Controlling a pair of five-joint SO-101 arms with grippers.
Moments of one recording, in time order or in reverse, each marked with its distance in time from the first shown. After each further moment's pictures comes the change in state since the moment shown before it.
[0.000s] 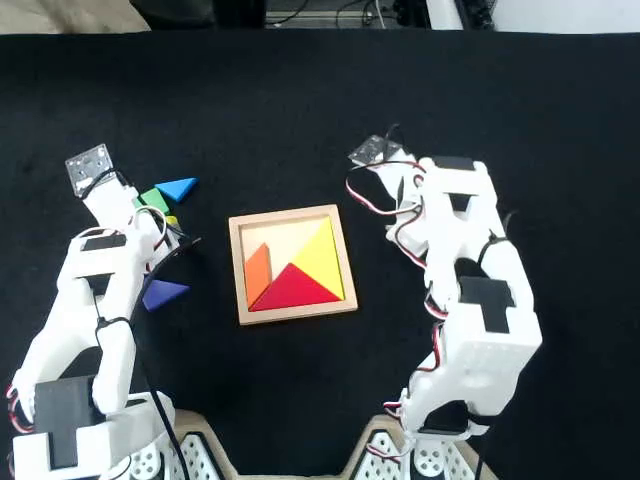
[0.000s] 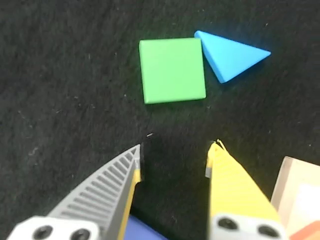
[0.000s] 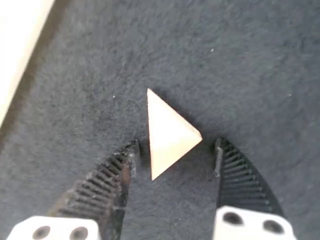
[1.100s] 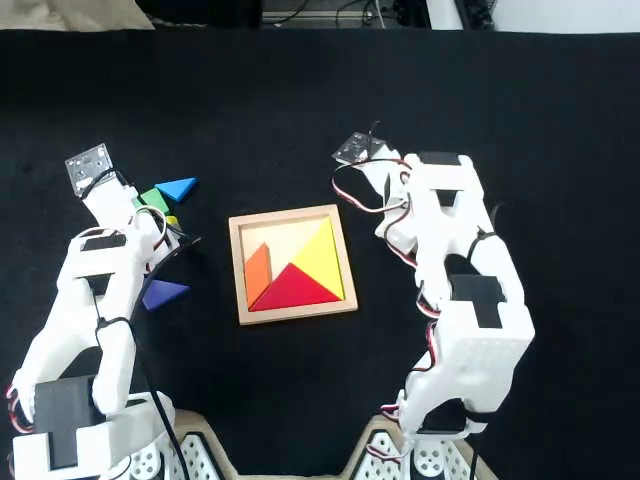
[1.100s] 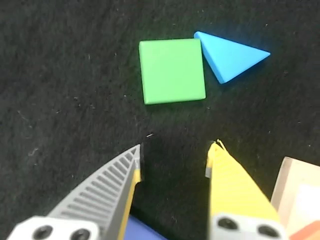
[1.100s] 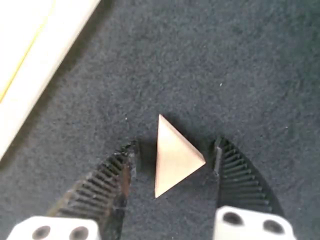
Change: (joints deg) left arm 0.0 0.0 0.0 0.0 0.0; right arm -2.7 1.5 -2.1 0.0 0.9
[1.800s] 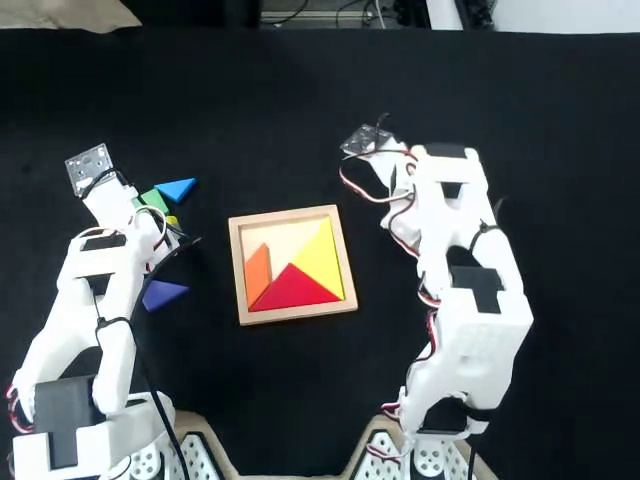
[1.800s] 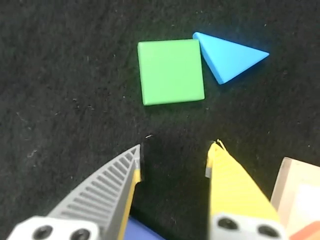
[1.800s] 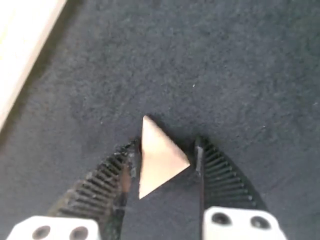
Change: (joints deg) left arm 0.0 0.0 0.0 0.0 0.0; right arm 1.1 3.3 -6.9 4.8 0.0
